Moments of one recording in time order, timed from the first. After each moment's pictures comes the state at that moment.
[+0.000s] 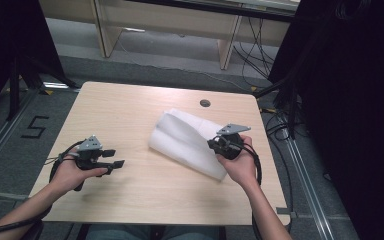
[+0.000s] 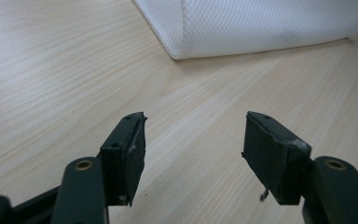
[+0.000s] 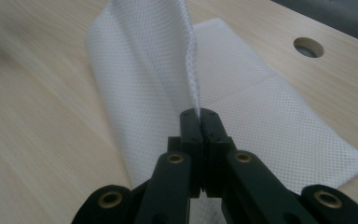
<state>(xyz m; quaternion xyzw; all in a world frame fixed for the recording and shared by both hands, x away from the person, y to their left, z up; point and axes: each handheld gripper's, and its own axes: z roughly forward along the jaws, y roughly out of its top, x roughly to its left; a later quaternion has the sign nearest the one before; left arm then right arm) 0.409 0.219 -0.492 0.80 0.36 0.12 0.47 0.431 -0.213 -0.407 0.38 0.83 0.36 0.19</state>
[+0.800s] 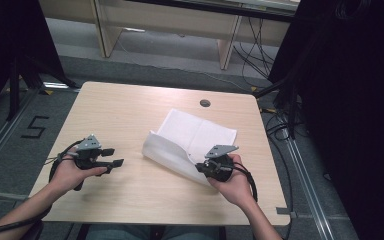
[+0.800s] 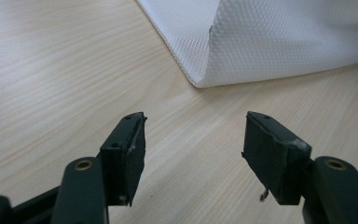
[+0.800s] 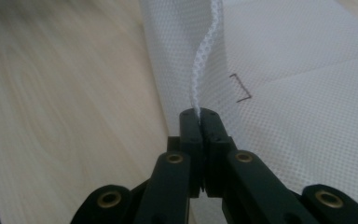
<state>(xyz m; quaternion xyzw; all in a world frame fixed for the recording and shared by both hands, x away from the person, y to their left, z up) 0.410 0.221 -0.491 0.79 0.37 0.12 0.47 0.388 -0.193 -0.438 0.31 0.87 0.35 0.13</state>
